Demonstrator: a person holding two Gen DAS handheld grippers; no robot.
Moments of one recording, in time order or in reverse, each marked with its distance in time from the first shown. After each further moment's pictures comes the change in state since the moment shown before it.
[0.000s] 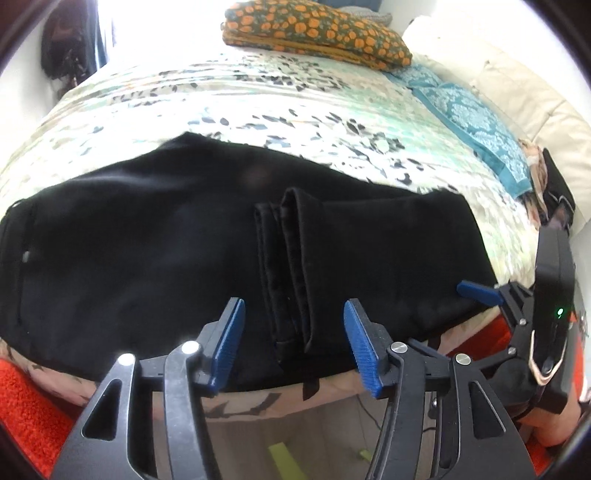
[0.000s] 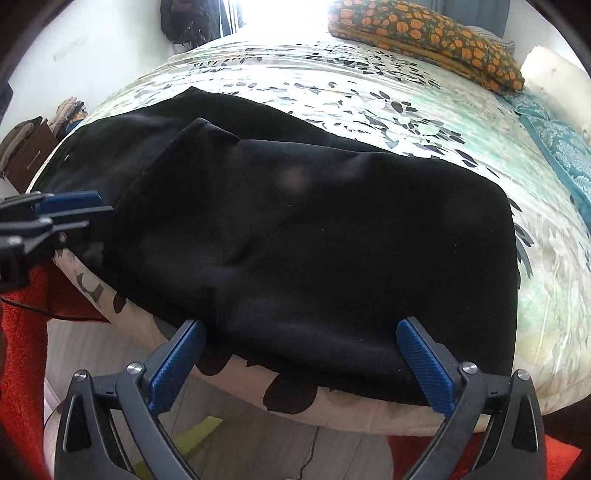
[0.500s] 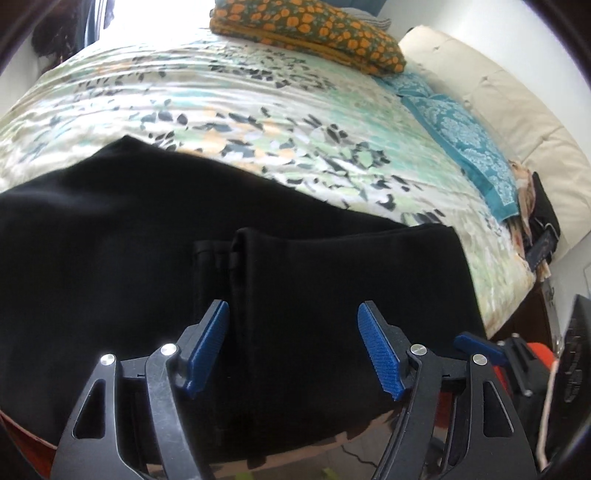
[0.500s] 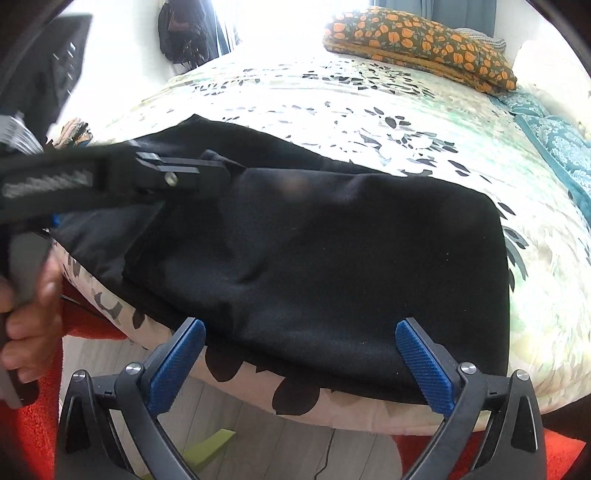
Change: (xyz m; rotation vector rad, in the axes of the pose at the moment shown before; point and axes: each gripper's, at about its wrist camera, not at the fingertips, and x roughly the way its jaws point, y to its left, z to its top) left arm 0.064 -0.012 0.039 -0.054 0.053 -0.104; right arm -0.023 -0.008 0.001 0.044 -0.077 0.038
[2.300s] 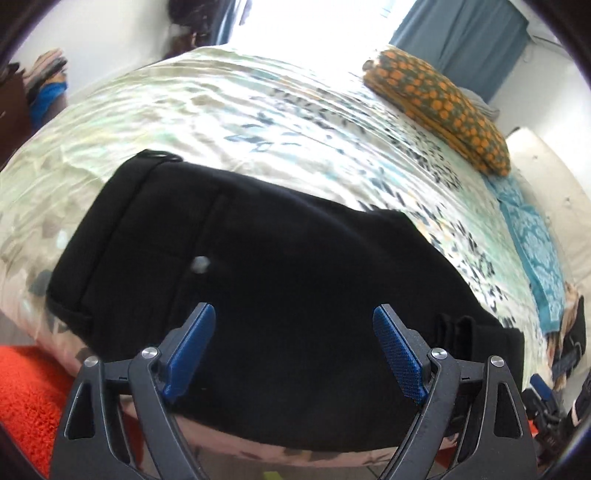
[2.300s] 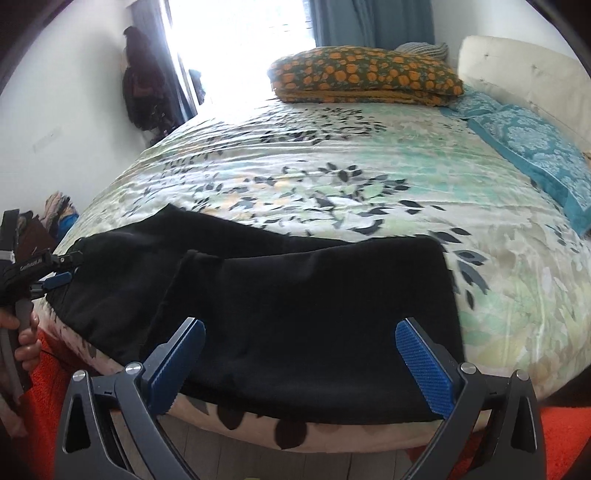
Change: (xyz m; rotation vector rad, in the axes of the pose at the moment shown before) left arm -0.115 0.197 -0.027 -0.382 -0.193 0.206; right arm -0.033 -0.004 0.028 0.142 -0.166 -0.014
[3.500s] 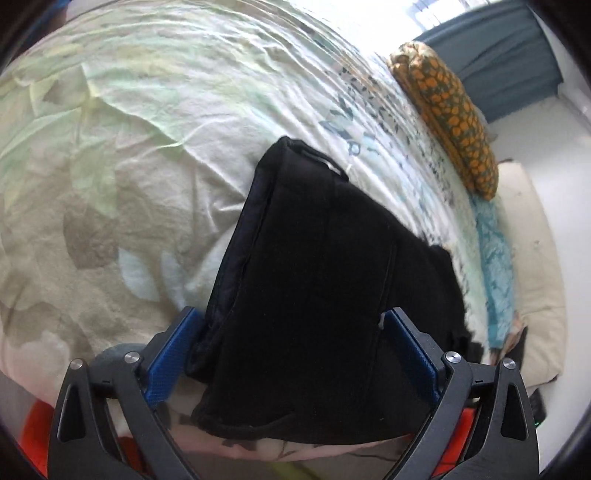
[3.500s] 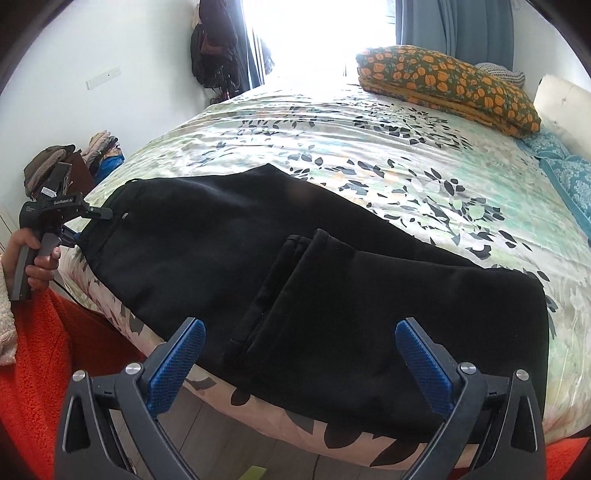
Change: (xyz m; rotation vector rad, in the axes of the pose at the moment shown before) left arm 0.044 0.154 0.053 -0.233 0.201 -0.272; right arm 0.025 0.093 -0.008 -0.197 0.042 0.097
